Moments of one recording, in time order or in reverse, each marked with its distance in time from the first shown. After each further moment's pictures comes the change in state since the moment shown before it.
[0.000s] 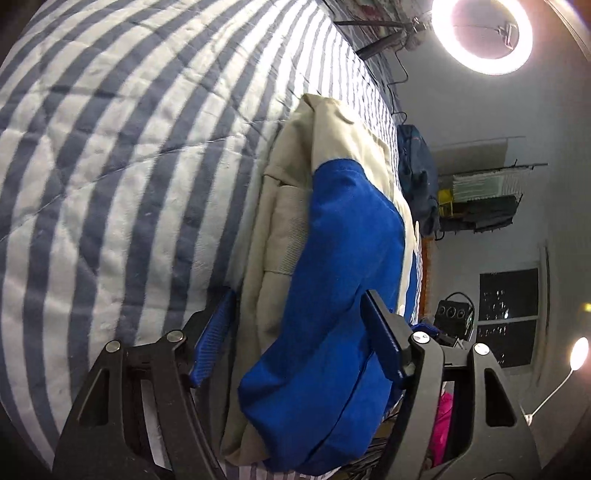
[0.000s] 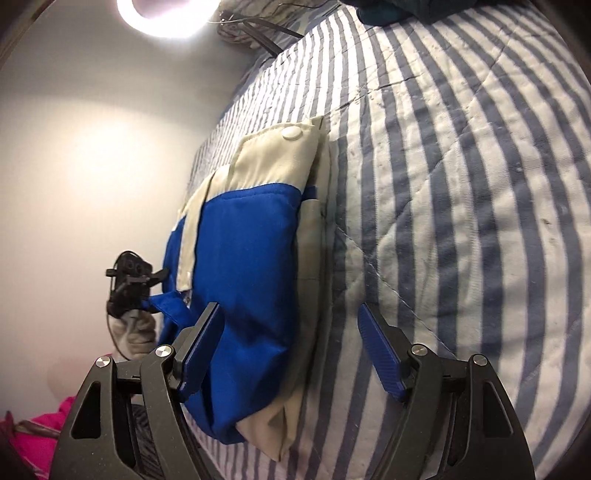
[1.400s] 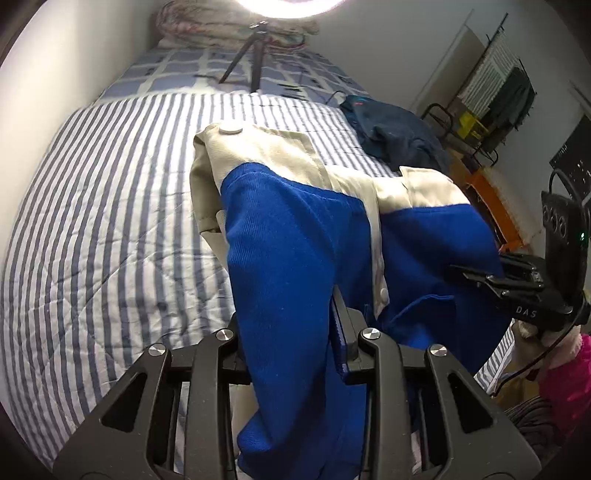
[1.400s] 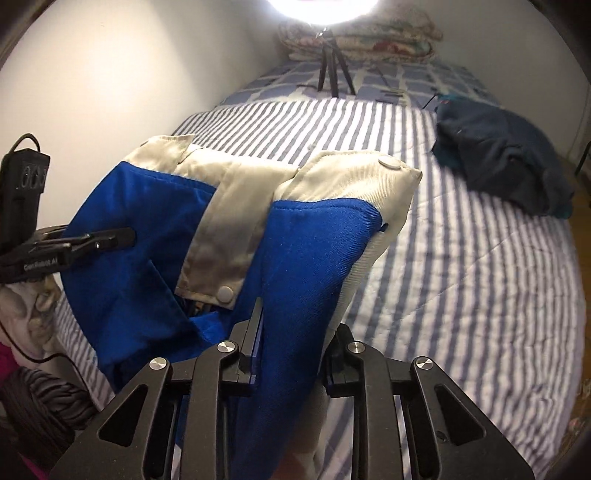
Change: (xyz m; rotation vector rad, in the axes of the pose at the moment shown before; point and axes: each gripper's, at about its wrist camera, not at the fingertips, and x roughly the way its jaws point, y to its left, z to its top) left arm 0.039 -0.188 -0.063 0.583 -0.176 0.382; right arm -0.015 0.176 -0.039 -0.463 -0.075 -0.534
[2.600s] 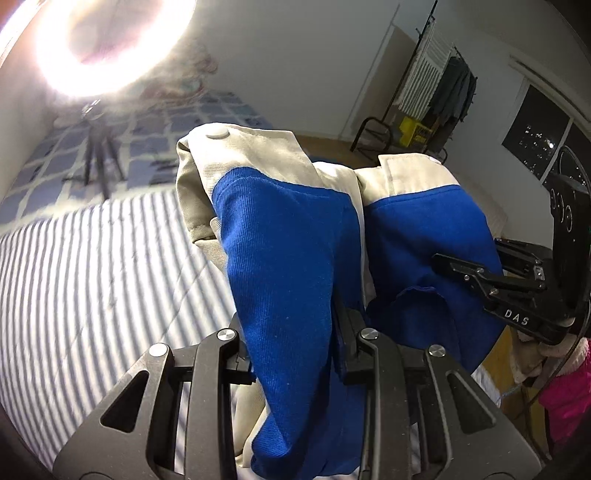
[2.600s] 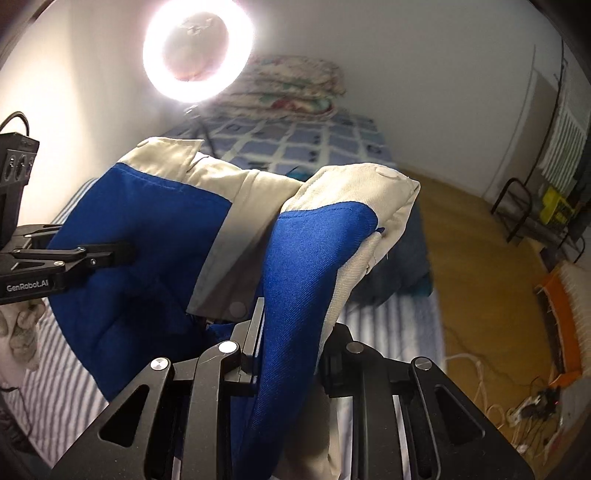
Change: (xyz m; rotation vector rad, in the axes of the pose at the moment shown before) left arm 0.112 -0.166 0.162 0.202 -0.135 -0.171; right arm -0.076 -0.156 0.078 0.000 -0.187 -0.353
